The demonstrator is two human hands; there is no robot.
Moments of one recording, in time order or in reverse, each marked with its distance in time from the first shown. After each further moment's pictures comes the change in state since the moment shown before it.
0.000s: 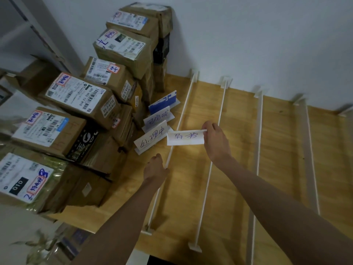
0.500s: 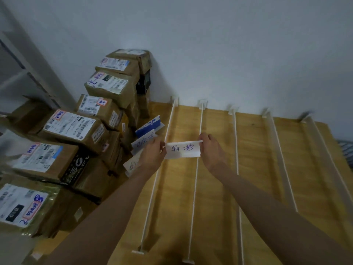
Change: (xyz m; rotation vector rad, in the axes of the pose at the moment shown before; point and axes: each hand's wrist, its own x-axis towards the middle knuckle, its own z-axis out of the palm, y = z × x) left_hand -0.012 0.091 -0.100 -0.103 0.297 0.362; right_hand -0.023 0.016 -0.057 0.040 0.088 0.076
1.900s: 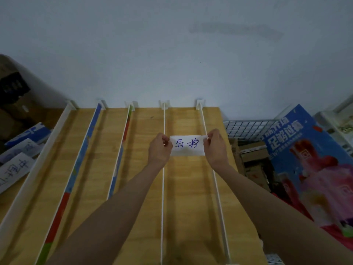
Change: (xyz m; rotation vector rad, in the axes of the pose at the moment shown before) left_hand -0.083 0.462 0.282 -0.476 -0.052 0.048; right_hand -0.100 0.470 -0.232 0.277 0.290 0.329
